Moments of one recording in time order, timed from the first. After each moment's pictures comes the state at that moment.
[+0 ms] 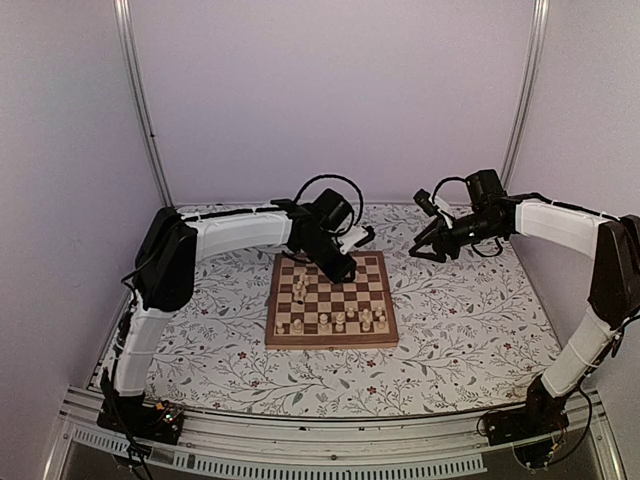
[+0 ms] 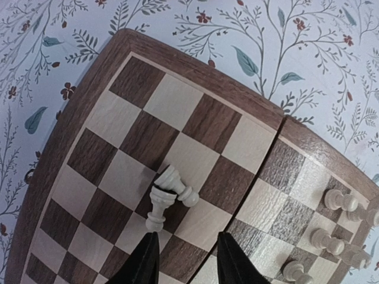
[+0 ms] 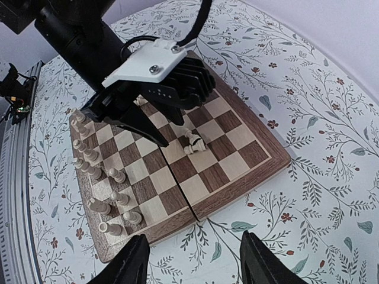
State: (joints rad) left arm -0.82 2.32 1.97 -0.67 0.12 0.15; right arm 0.28 1.64 1.21 -0.46 -0.74 -0.51
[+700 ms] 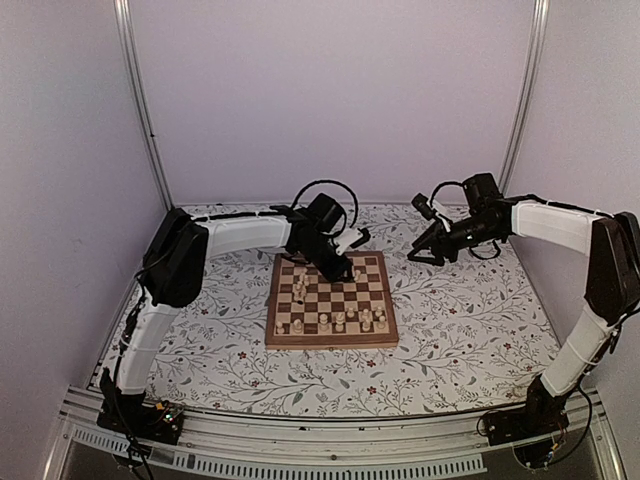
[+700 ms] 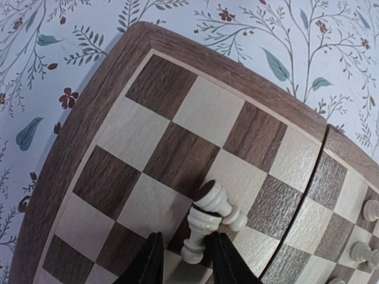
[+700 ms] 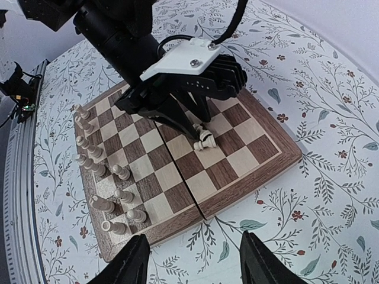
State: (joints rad) left arm -0.76 2.41 1.99 -0.58 0.20 0.21; right arm 0.28 1.67 1.21 -0.47 -0.76 -0.51
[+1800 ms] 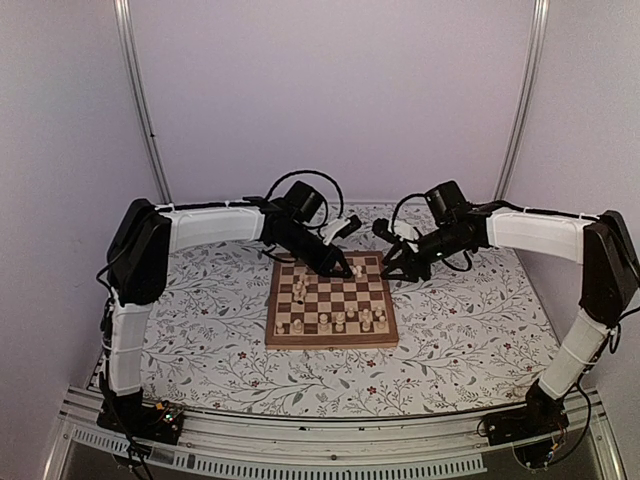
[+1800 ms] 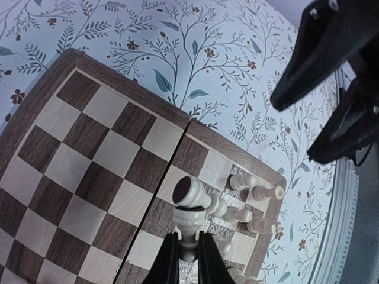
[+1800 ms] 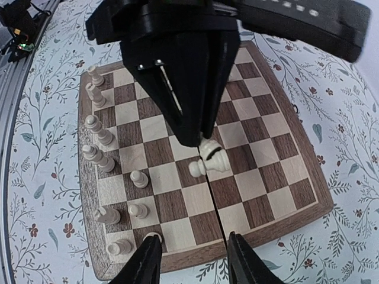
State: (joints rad) left arm -0.73 2.17 1.74 -0.50 0.53 0.06; right arm 0.50 1.70 1.21 -0.43 -0.59 -0.66
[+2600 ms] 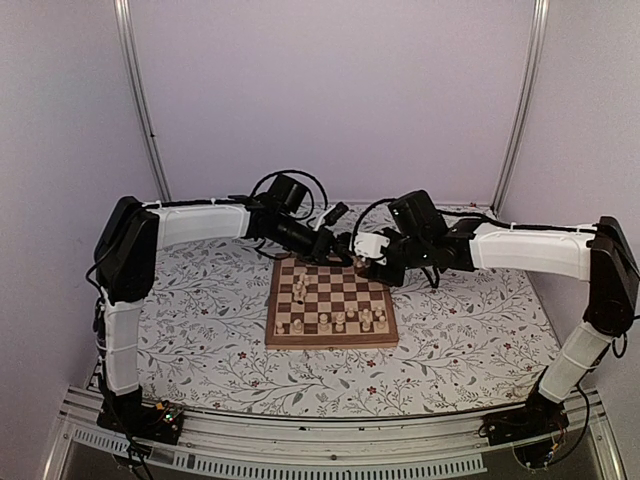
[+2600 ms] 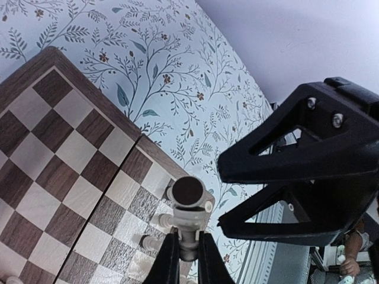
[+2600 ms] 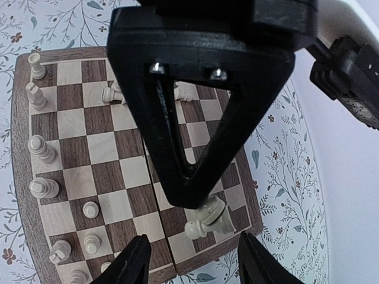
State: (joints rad) left arm -0.67 2.11 1.66 -0.35 0.79 -0.28; right arm 0.78 1.66 1.18 -0.23 -0.05 -0.72
